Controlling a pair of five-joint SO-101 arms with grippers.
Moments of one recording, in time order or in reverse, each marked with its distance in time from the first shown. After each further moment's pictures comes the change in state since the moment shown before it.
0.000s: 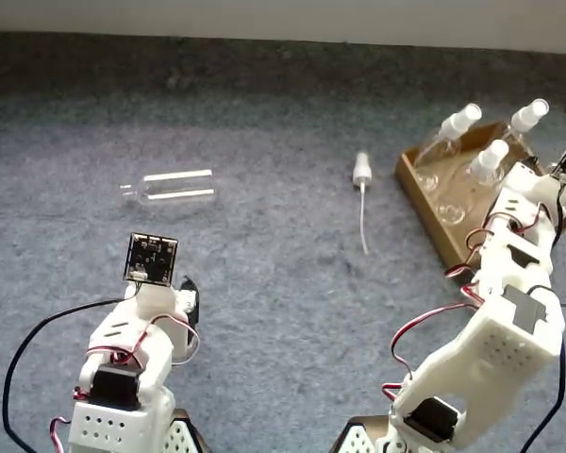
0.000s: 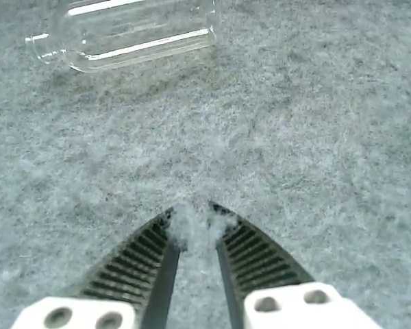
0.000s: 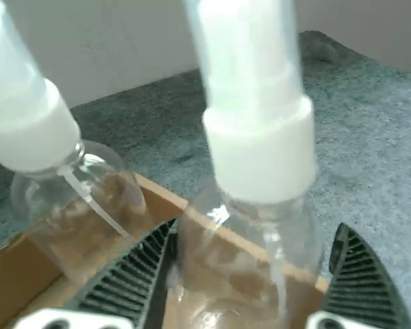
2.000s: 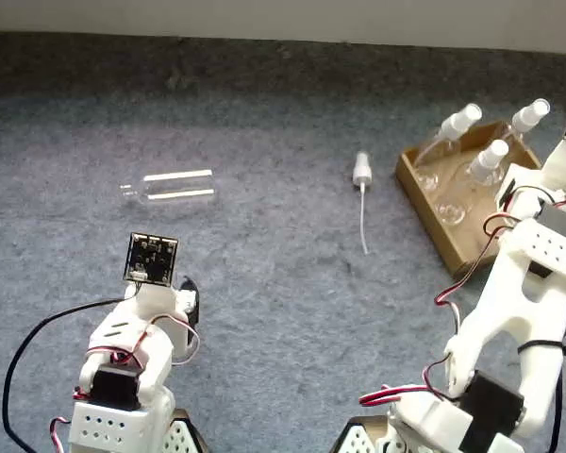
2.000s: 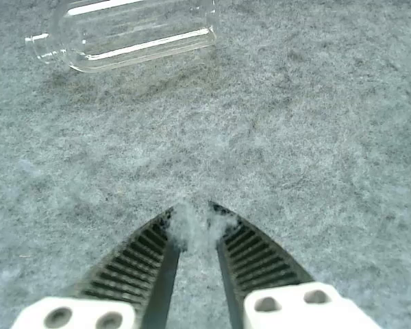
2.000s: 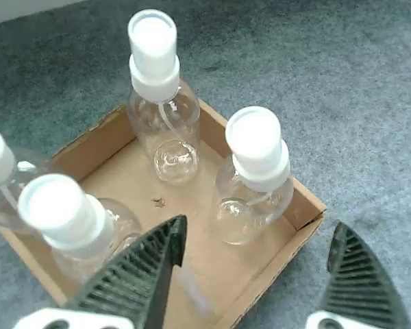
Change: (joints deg) left arm 0.0 0.0 0.0 0.0 0.0; right arm -1.9 -38.6 0.0 59.9 10.8
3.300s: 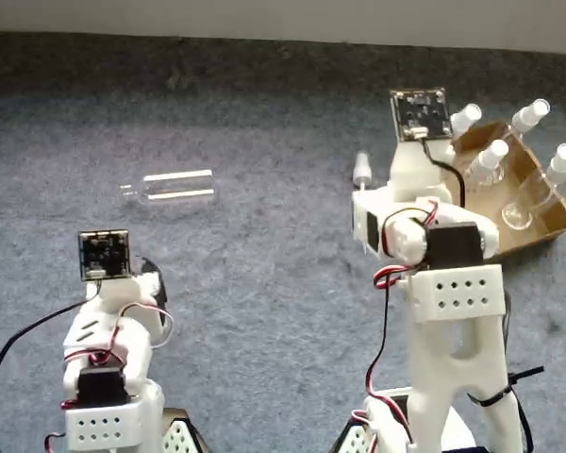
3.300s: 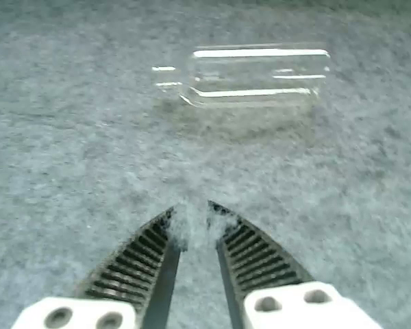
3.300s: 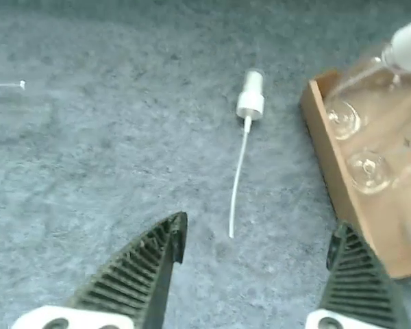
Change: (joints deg) left arm -14.1 0.0 0.0 -6.5 0.0; right arm -37.9 -22.3 -2.1 34.8 -7.2
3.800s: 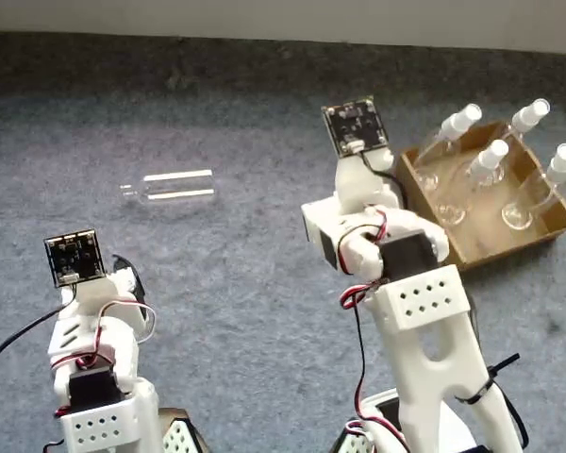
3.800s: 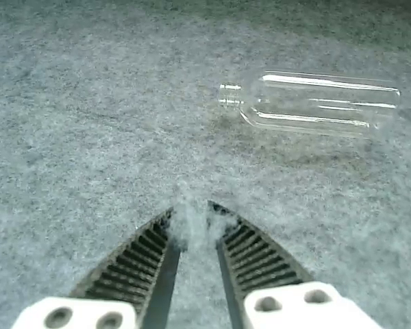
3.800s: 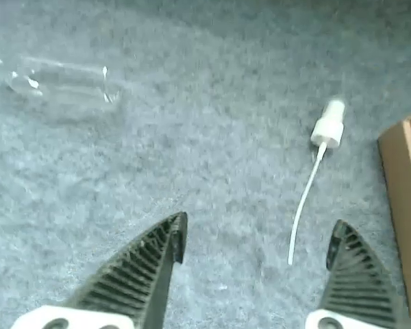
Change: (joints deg) left arm -9.1 0.0 0.0 -2.9 0.0; right arm -10.7 -0.9 9.7 -9.1 -0.4
